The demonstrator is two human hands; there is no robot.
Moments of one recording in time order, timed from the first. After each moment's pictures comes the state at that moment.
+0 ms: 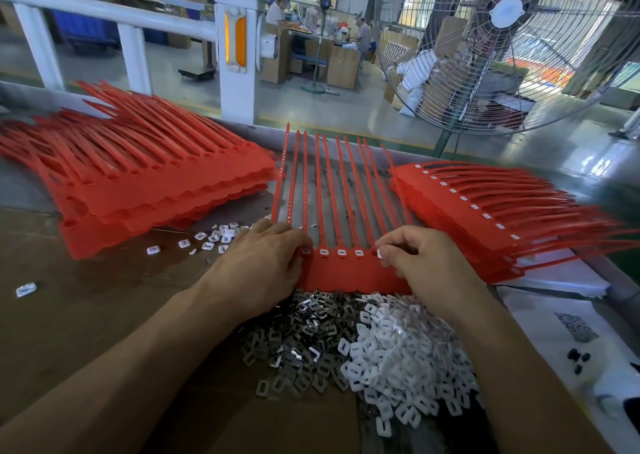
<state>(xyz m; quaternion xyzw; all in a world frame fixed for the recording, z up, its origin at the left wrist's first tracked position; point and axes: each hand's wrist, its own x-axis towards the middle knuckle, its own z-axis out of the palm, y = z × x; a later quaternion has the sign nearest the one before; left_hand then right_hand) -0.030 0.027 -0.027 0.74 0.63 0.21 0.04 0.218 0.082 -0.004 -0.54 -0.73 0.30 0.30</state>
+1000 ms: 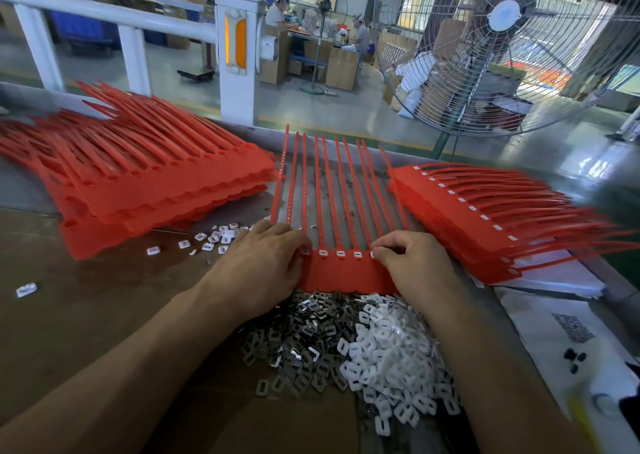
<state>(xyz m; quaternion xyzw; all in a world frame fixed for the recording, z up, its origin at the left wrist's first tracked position) -0.030 0.026 -0.026 0.74 0.63 0.21 0.04 0.202 0.091 -0.013 -0.60 -0.71 0.23 0.30</state>
